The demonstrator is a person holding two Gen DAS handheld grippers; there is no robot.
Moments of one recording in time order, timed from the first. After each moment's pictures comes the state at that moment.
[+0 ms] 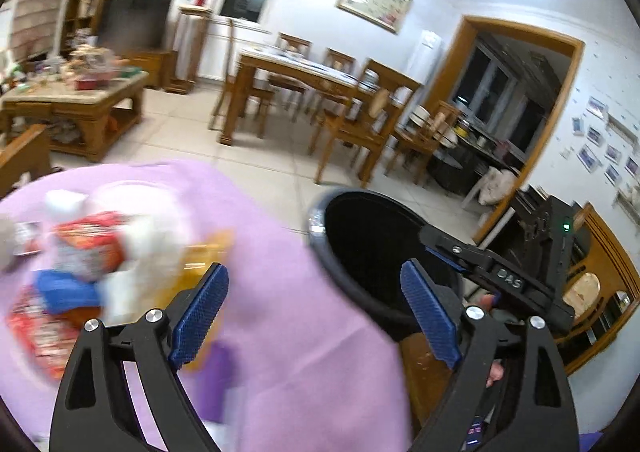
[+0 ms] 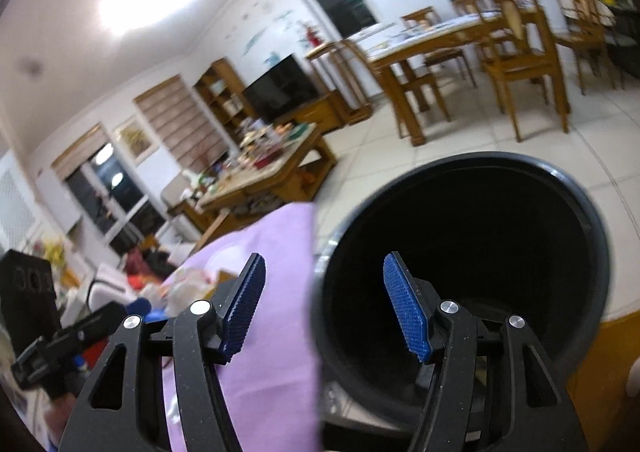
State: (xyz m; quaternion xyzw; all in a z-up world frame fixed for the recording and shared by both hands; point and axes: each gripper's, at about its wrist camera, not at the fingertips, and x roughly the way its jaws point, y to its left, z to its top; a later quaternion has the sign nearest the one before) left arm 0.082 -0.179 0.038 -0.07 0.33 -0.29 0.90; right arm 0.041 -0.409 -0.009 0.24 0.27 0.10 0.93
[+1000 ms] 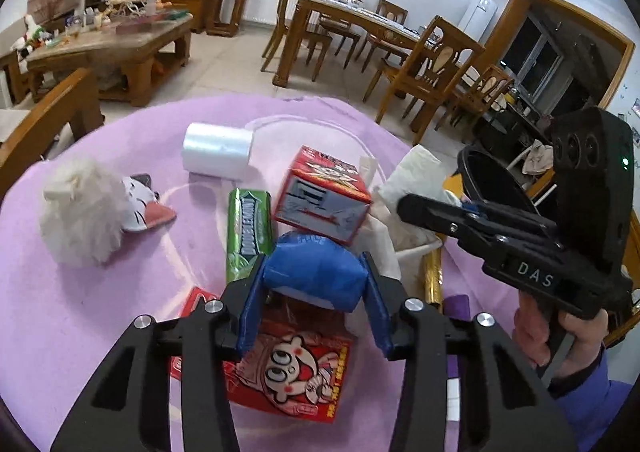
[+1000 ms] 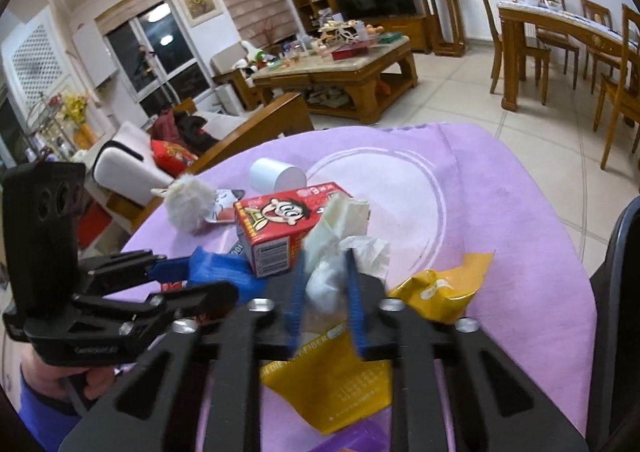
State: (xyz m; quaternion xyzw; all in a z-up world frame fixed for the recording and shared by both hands) left arm 0.163 -0.055 -0.019 -0.04 0.43 -0.23 0.87; right arm 0.189 -0.136 -0.015 0.08 0.40 0.22 0.89
